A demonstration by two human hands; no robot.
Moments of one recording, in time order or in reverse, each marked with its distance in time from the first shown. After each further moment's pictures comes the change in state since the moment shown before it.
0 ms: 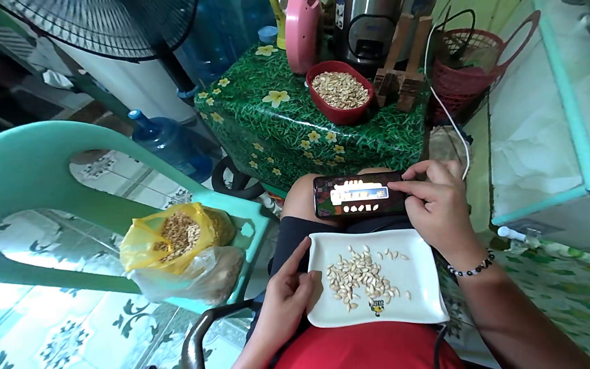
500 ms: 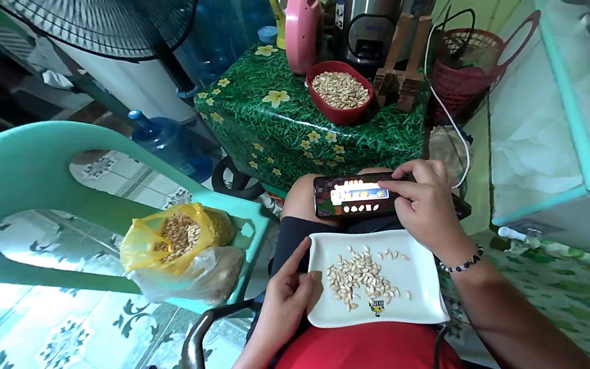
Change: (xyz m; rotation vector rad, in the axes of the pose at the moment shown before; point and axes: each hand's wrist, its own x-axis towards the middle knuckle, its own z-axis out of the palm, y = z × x) left_hand 0.000 -0.002 -0.001 0.008 0.000 0.002; right_hand 0.005 -0.003 0.012 -0.051 -0.075 -0.002
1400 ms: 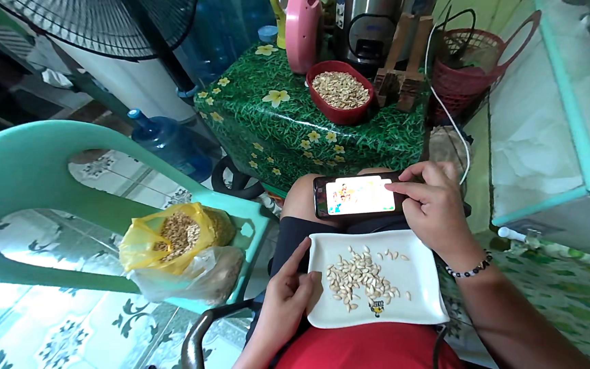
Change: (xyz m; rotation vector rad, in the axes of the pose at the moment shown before) left_hand -0.001 0.000 0.001 -0.020 0.007 -0.002; right_hand -0.006 0.002 -0.008 0.032 0.035 0.013
